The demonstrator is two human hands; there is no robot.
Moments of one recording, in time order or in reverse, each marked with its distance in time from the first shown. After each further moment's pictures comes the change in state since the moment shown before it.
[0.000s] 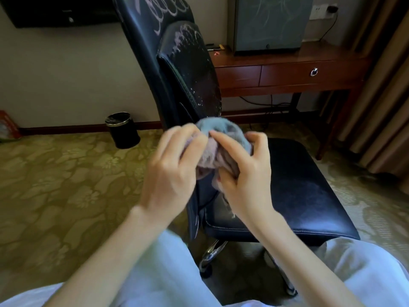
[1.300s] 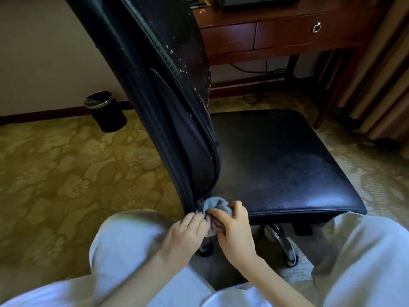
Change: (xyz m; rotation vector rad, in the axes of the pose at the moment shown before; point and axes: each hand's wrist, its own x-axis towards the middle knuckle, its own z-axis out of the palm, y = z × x) left_hand -0.194 -0.011 0.101 -0.055 -0.571 0.133; right_hand -0.170 0.097 0.068 -0.224 -0.453 0.328
